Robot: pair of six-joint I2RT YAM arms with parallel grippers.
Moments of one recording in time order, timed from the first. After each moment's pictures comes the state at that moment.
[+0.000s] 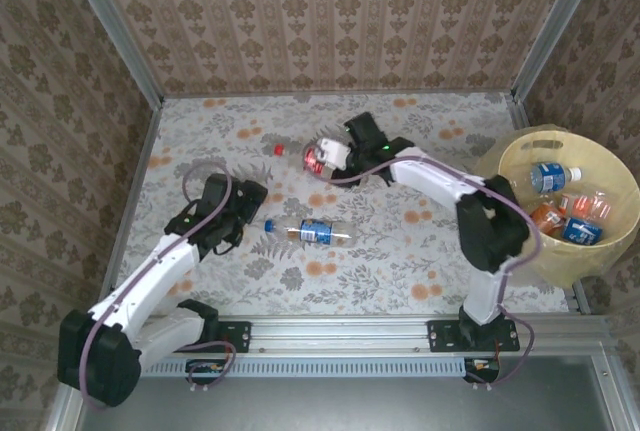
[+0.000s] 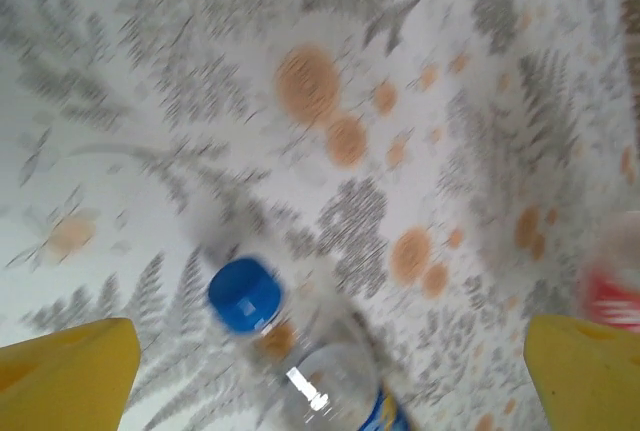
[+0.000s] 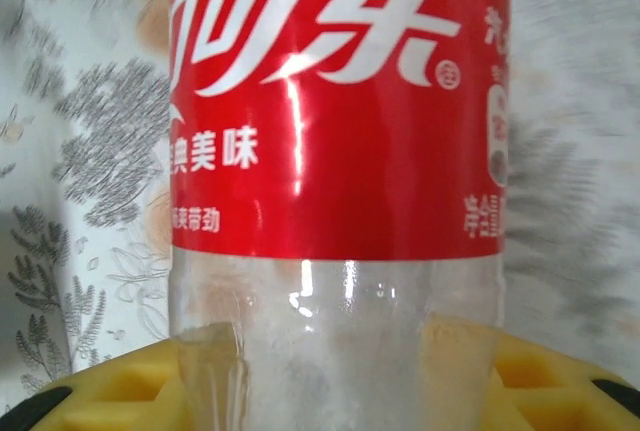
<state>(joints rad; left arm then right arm) -0.47 0.99 0.66 -0.54 -0.01 -1.33 0.53 1.81 1.40 -0.42 -0.18 -0.69</state>
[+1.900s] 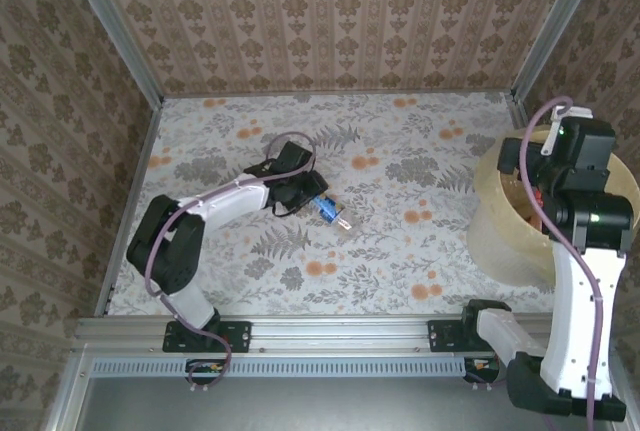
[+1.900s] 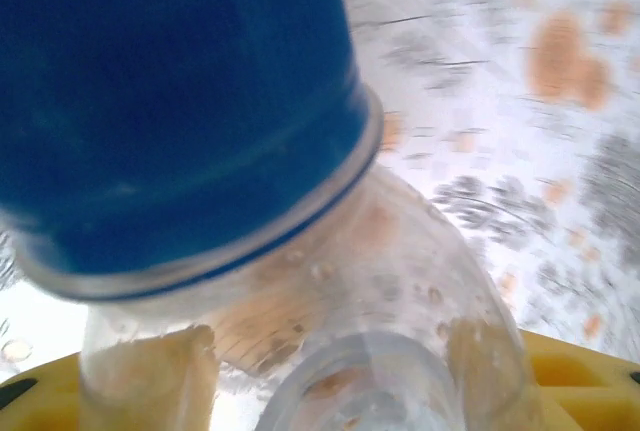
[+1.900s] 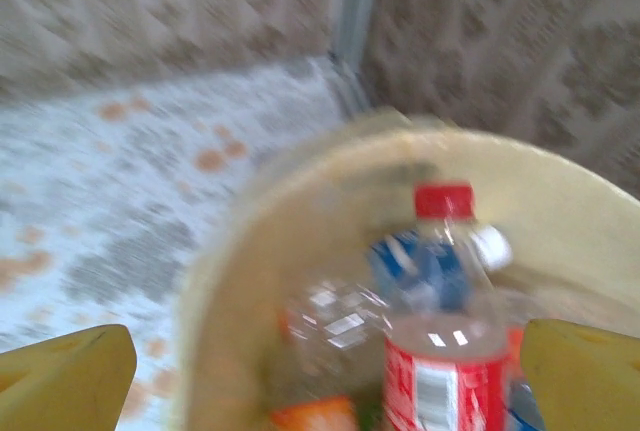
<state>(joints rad) -0.67 1.67 1.11 -0.39 0.07 -1.07 -0.17 0.96 1.53 -1.11 0.18 0.04</state>
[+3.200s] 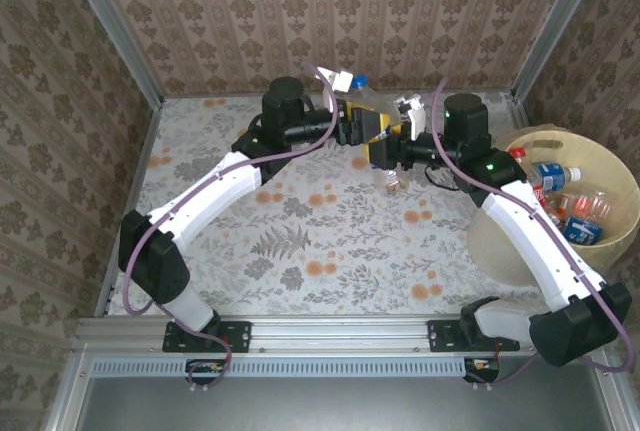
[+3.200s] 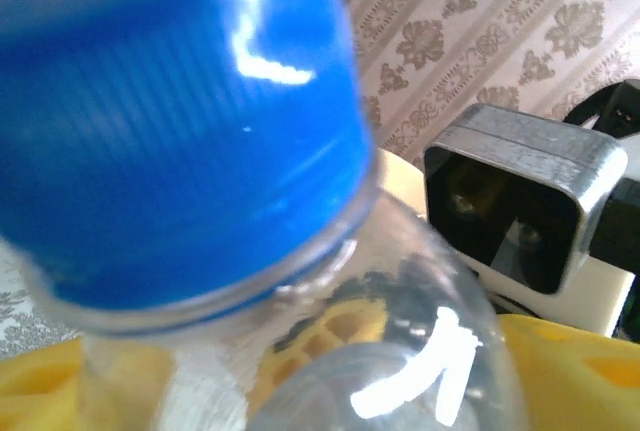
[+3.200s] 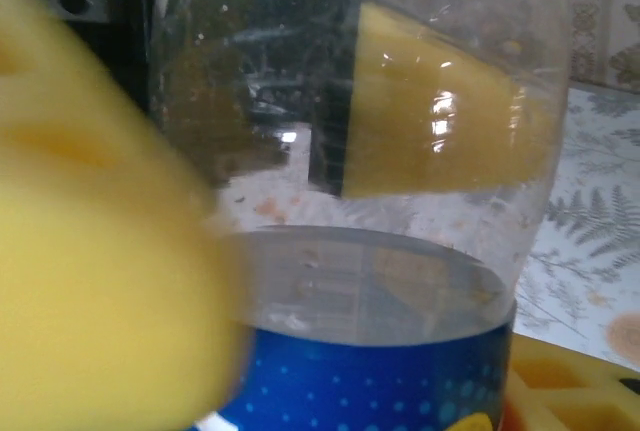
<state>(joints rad) -0.72 1.62 1.49 0.08 0.68 -0.60 0.31 1.22 1.26 -0.44 -0.64 0.13</state>
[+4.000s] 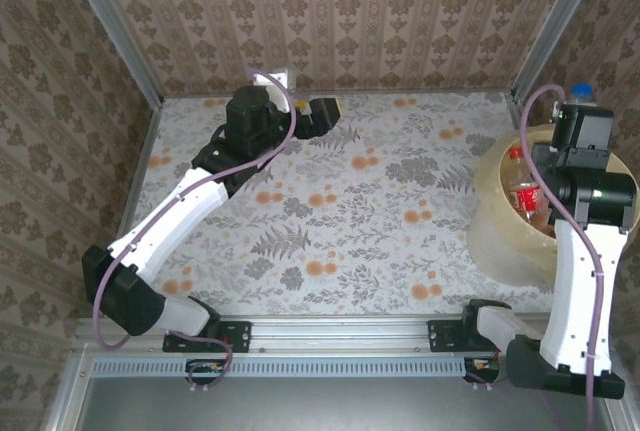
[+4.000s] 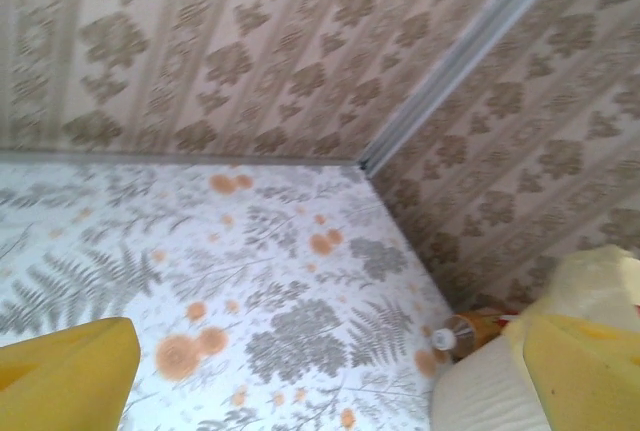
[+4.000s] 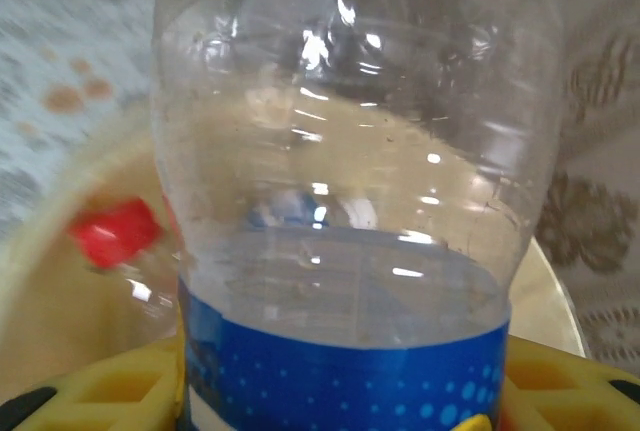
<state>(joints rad) -0.62 1.41 1.35 -0.17 0.16 -0.55 -0.24 1.07 1.60 -1.27 0.44 -0.13</state>
